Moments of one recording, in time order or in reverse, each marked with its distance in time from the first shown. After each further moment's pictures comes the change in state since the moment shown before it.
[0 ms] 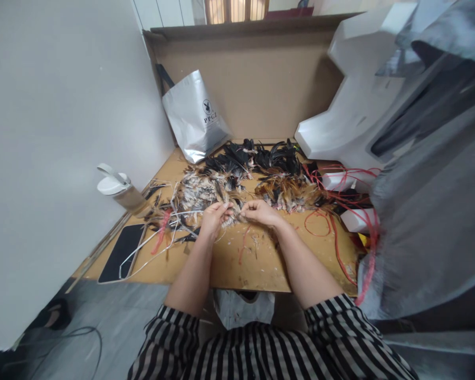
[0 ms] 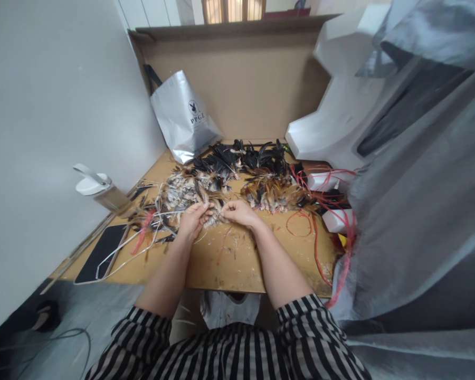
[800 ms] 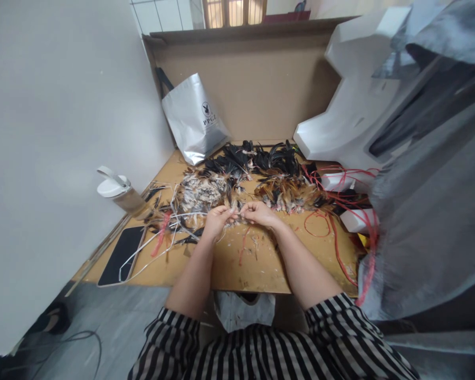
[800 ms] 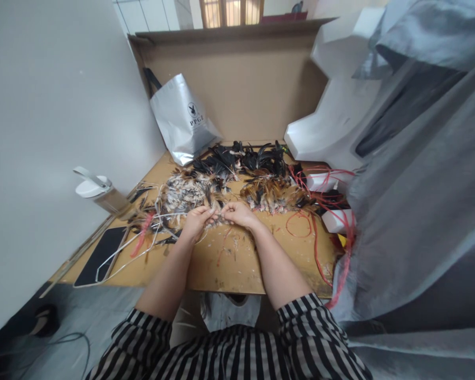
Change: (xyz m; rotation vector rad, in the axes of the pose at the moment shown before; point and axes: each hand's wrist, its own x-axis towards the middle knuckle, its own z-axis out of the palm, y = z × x) left_hand 0.002 -0.007 0.001 0.179 -0.074 0.014; right_hand 0.005 0.010 0.002 0.055 0.012 0.039
